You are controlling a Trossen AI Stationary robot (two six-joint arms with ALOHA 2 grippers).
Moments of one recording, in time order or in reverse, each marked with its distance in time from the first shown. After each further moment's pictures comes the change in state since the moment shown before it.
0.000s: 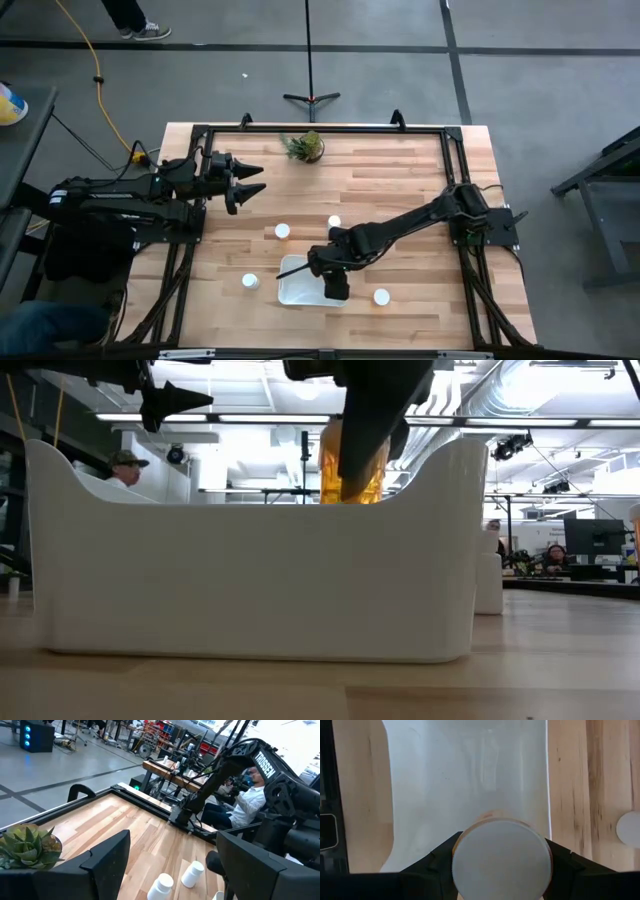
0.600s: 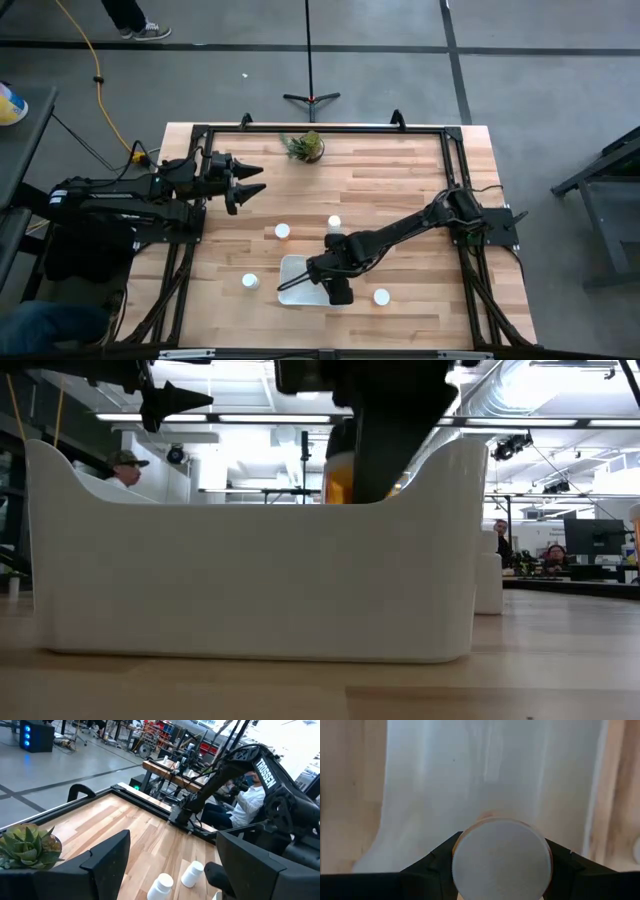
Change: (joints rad) left arm 0.000 0.000 0.000 -0.003 -0.001 0.000; right arm 0.017 0.057 -0.001 0.010 -0.003 -0.144
